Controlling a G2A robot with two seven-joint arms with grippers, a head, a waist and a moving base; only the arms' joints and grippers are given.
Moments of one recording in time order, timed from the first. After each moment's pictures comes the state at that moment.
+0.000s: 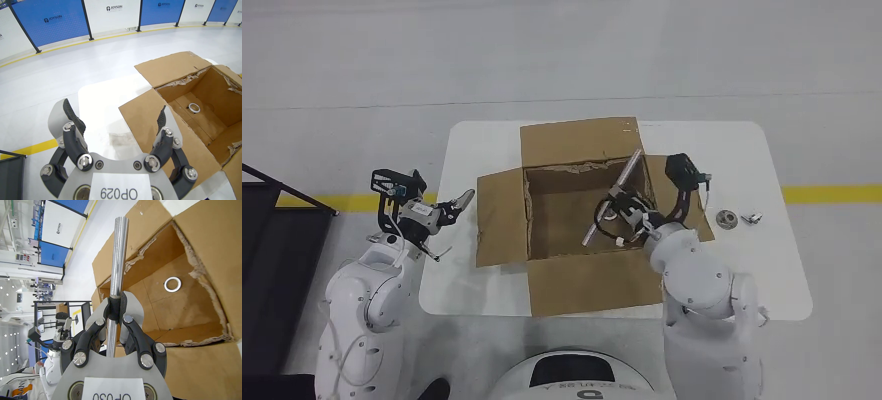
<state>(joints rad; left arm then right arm) 1.74 -1.38 -1.75 -2.00 1.28 -0.41 -0.32 -1.64 -1.68 1.32 -2.24 -1.07 0.59 0.91</state>
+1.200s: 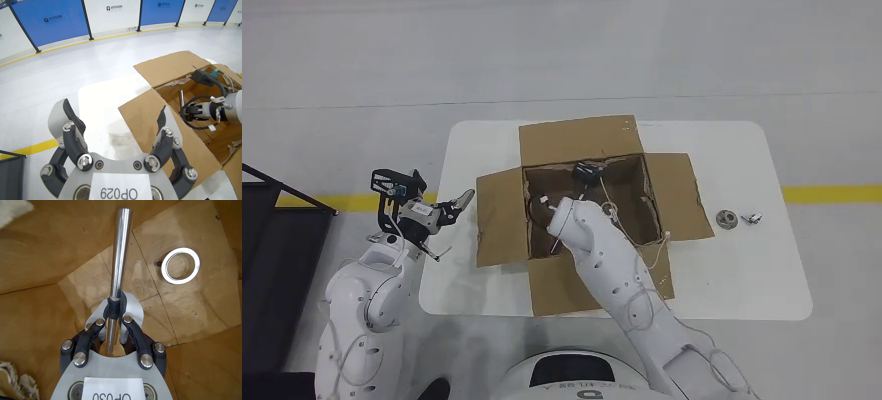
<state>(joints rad) 1.74 -1.38 -1.75 -2.00 1.28 -0.41 -0.32 -1.11 -1.74 1.03 -1.24 -1.27 0.92 0.89</state>
